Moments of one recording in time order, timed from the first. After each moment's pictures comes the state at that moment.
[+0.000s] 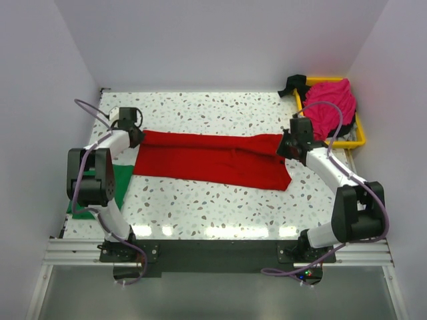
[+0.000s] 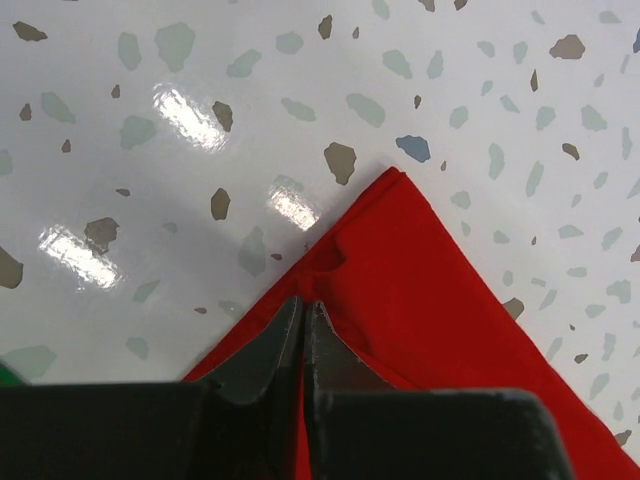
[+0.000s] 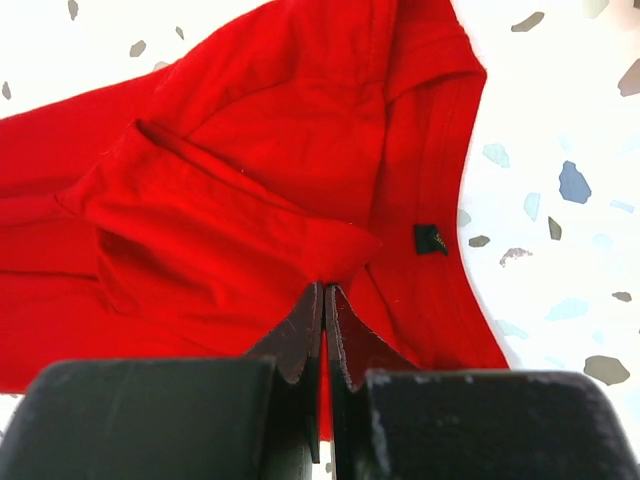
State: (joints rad) left arm 0.02 1.80 1.13 -0.22 -0.28 -0.73; right arm 0.15 1.45 0.94 -0.34 0.03 0.48
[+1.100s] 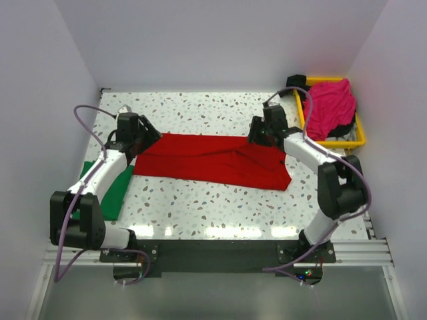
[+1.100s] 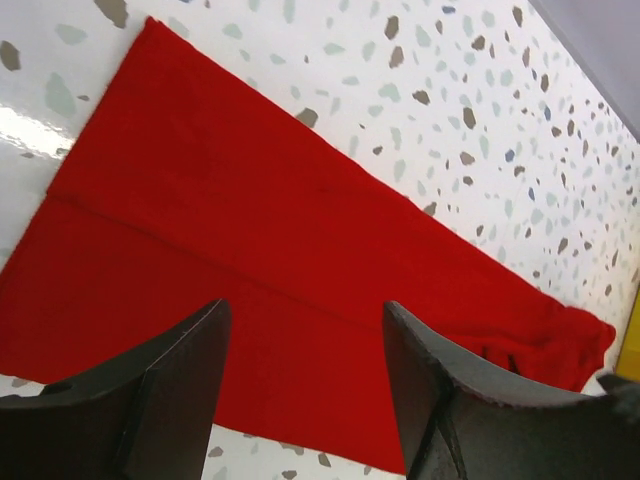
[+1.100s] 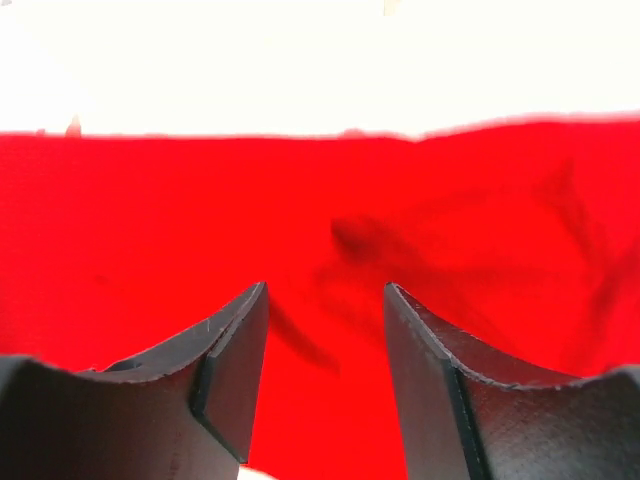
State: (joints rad) left arm -0.10 1.39 0.94 -0.23 -0.05 -0.75; right arm 0.33 1.67 1.14 -0.24 0.01 0.46
